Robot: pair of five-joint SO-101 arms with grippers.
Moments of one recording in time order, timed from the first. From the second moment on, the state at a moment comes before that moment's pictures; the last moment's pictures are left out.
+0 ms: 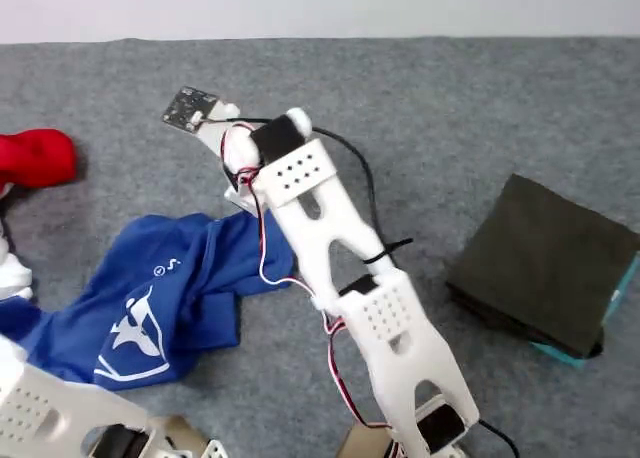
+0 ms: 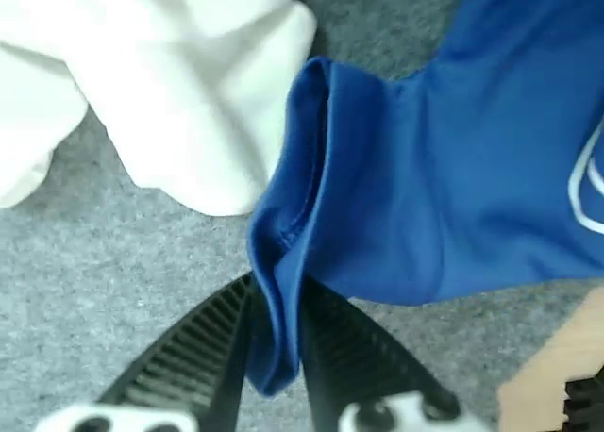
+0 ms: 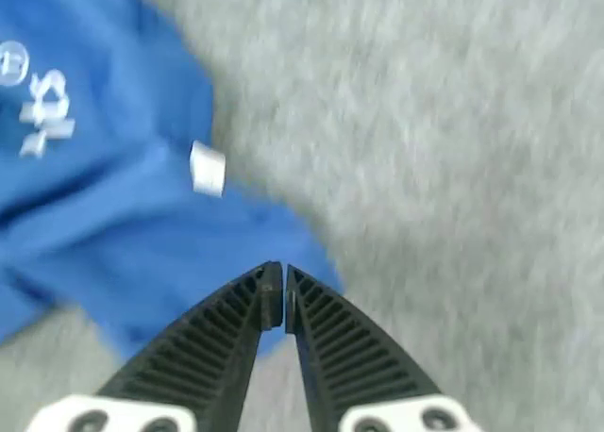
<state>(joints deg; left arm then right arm) -66.1 19.3 -13.8 98.8 -66.0 -38.2 57.1 -78.9 97.1 26.2</state>
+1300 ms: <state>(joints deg) -58.2 16.6 -12.0 98.8 -58.9 -48.4 44.7 -34.2 100.4 30.7</state>
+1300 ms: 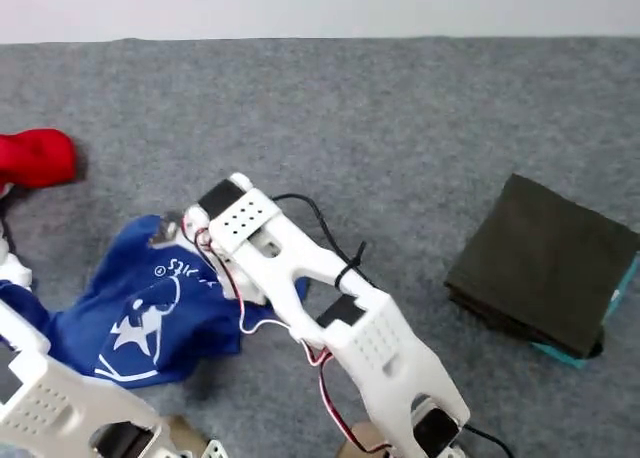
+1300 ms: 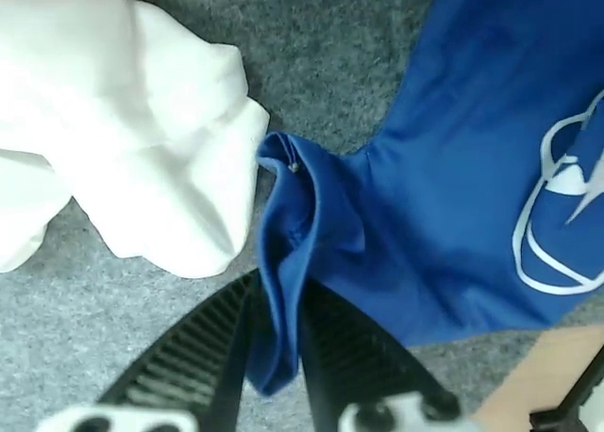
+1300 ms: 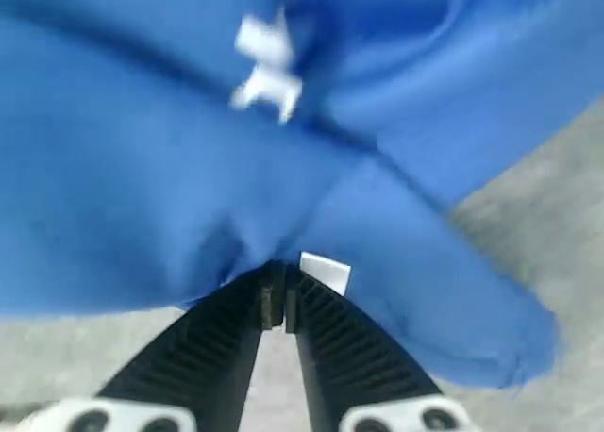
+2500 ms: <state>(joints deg) -56.0 16.3 -12.0 98.8 -58.8 -48.4 52.2 -54.9 79.1 25.9</state>
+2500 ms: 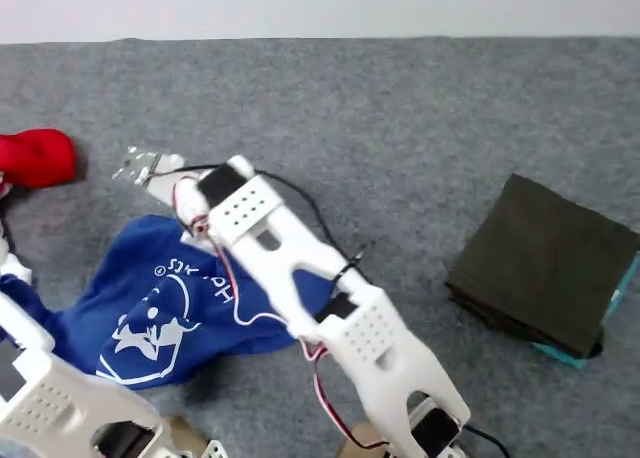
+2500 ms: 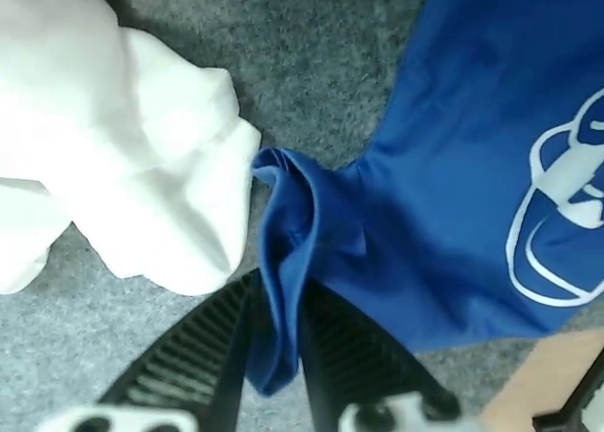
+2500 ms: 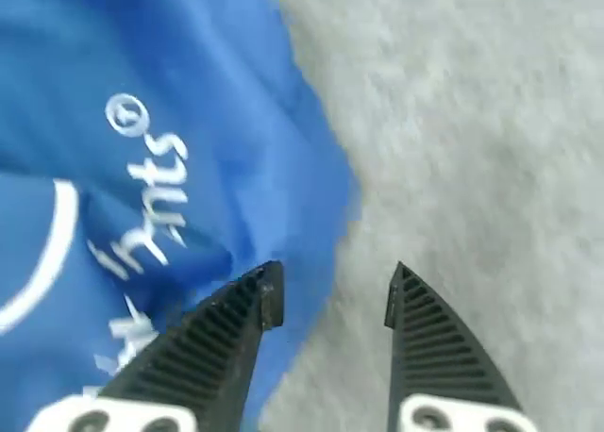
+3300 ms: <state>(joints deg) -50.2 8.2 -12.7 98.8 -55.2 -41.0 71.6 -87.9 95.9 36.3</state>
